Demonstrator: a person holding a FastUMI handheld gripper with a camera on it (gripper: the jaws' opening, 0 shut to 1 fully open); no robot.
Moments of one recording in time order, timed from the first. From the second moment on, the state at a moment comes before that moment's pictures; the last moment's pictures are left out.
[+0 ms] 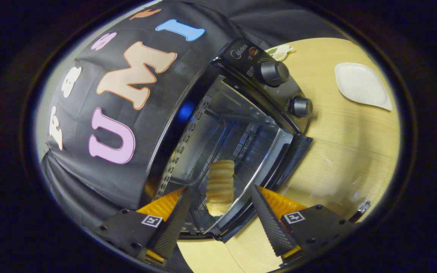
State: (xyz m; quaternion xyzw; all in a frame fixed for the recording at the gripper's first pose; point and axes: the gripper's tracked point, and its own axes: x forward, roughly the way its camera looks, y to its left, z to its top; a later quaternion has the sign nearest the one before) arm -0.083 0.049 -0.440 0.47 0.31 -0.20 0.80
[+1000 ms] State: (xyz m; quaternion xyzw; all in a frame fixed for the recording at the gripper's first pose) arm -0.222 0.052 -0.418 0.25 0.44 -0.07 0.86
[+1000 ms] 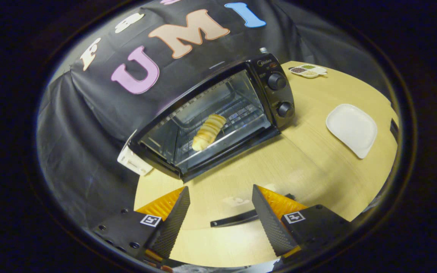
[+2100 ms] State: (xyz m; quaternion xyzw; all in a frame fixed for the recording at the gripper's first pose) arm -0.297 -0.004 -0.480 -0.03 0.58 -0.04 0.82
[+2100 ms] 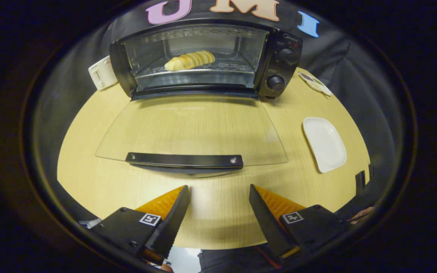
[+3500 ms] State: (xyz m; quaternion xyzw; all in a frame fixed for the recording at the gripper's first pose) arm -0.129 0.012 -0.366 0.09 0.40 -0.07 0.91
